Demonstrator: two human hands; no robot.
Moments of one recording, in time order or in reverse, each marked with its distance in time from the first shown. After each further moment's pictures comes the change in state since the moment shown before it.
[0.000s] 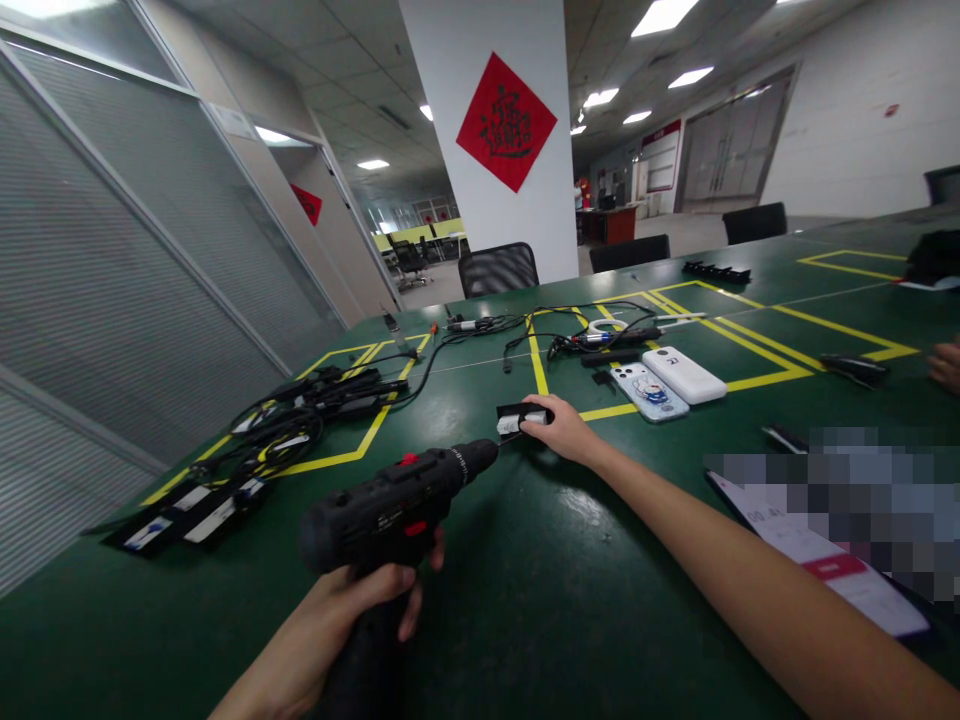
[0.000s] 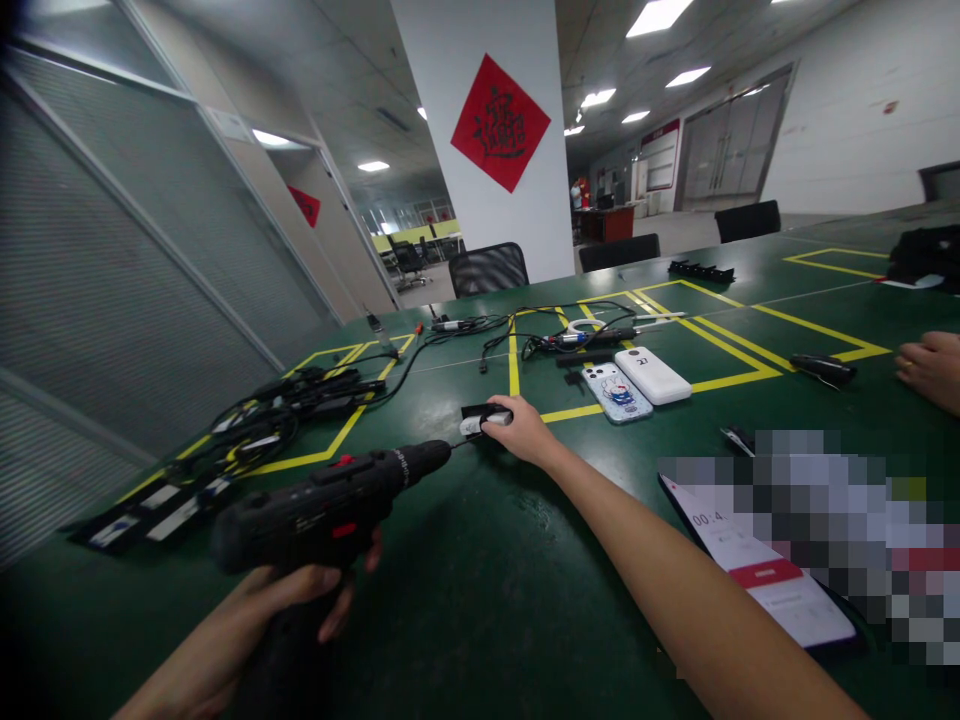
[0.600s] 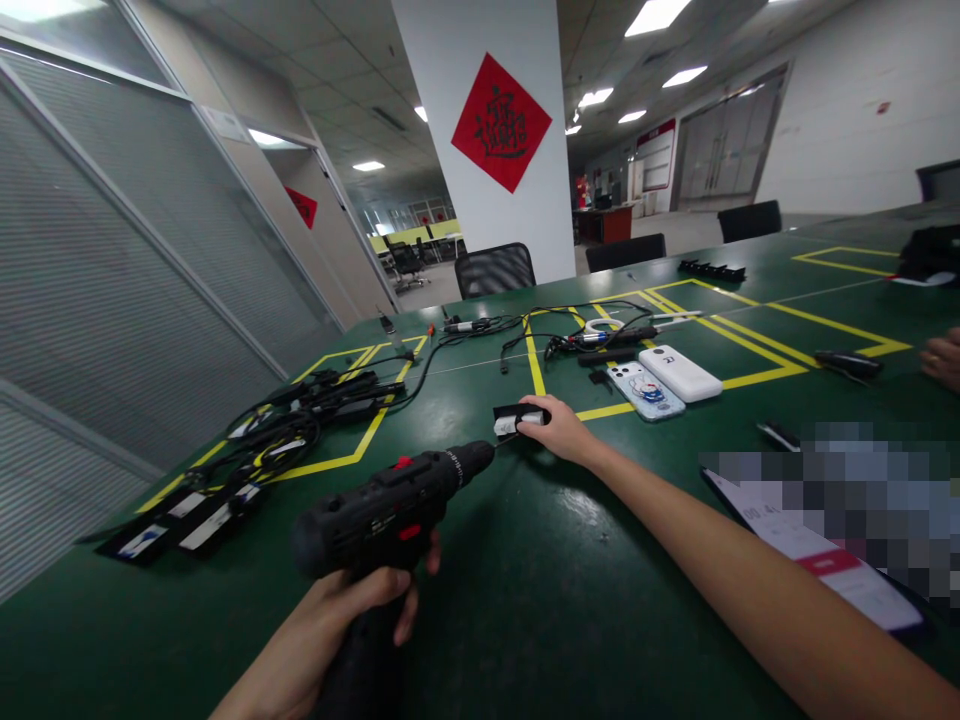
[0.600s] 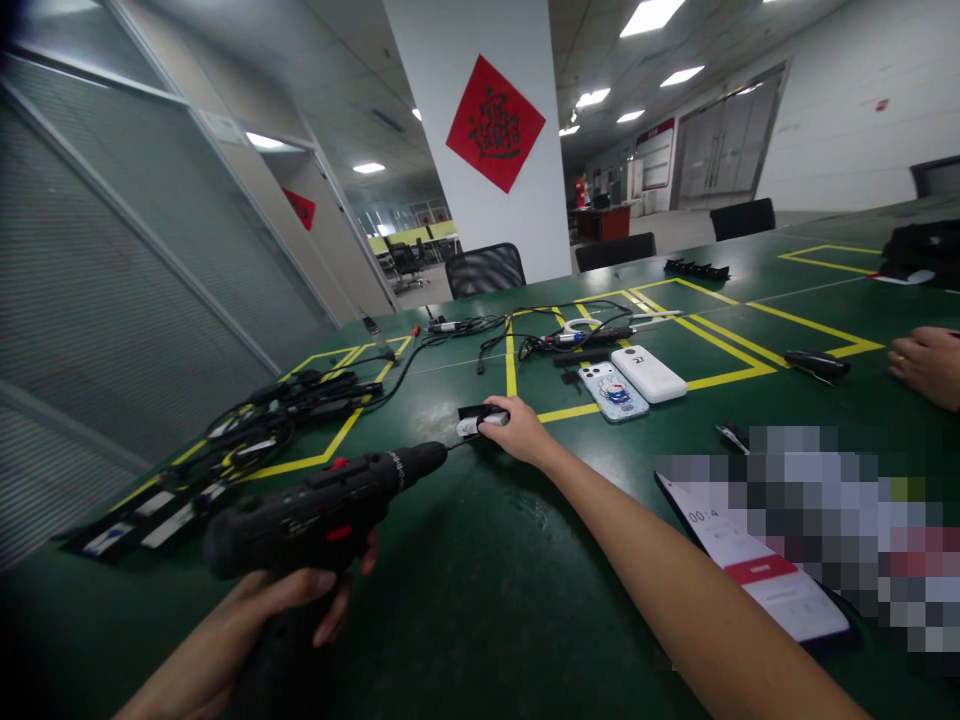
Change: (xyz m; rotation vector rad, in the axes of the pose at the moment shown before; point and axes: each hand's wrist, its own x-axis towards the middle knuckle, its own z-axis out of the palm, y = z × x) left_hand 0.001 -0.001 -0.001 -0.029 0.021 -0.019; right_hand -0.001 -0.002 -0.002 0.020 -0.018 0.023
